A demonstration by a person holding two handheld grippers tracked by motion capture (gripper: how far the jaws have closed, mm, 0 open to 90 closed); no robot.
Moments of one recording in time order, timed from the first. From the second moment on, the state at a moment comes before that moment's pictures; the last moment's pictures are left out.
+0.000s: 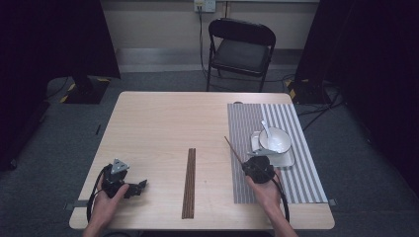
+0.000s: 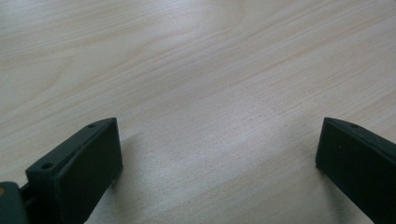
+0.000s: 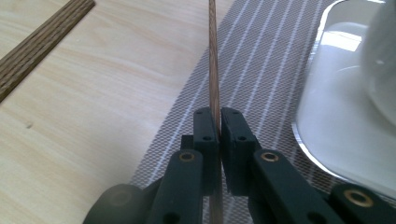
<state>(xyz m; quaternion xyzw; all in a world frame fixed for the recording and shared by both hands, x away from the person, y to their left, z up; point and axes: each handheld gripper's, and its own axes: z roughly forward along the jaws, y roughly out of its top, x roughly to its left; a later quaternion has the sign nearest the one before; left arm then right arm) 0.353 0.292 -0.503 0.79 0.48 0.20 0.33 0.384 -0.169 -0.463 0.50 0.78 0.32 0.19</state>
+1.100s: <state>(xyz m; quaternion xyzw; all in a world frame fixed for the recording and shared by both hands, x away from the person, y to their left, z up) 0.353 0.292 -0.503 0.79 0.48 0.20 0.33 0.403 -0.218 -0.468 0.55 0.74 0.31 0.21</state>
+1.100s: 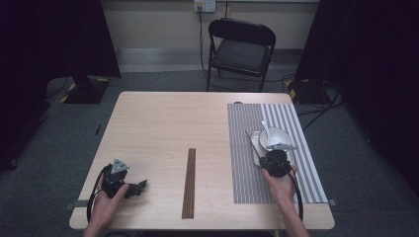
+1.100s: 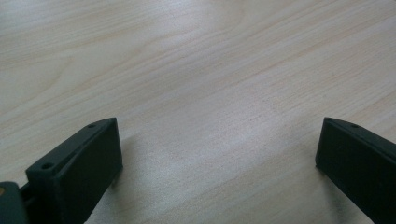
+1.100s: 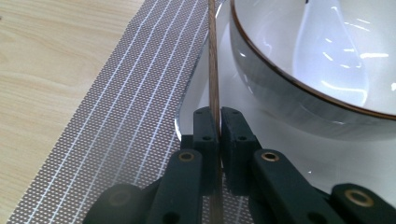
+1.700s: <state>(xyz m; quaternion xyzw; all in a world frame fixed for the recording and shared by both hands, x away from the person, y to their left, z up) 0.353 0.292 -0.503 0.79 0.48 0.20 0.33 0.397 -0.225 -0.470 0.56 0.74 0.31 0.22</state>
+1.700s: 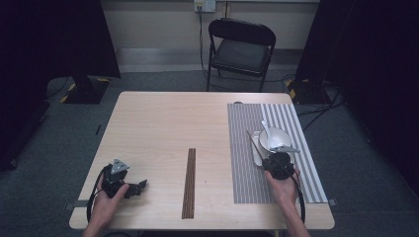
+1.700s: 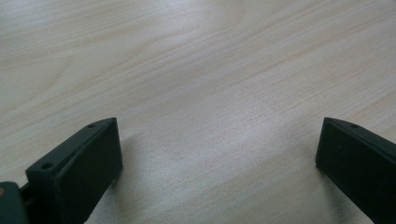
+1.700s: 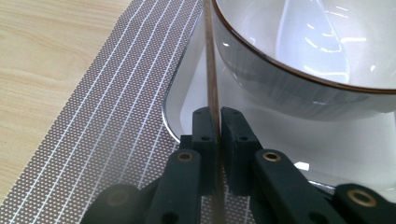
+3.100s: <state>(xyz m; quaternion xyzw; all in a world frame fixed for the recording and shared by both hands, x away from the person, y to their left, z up) 0.353 0.292 -0.503 0.79 0.48 0.20 0.33 0.365 -0.141 -0.459 0.47 0.79 0.36 0.18</state>
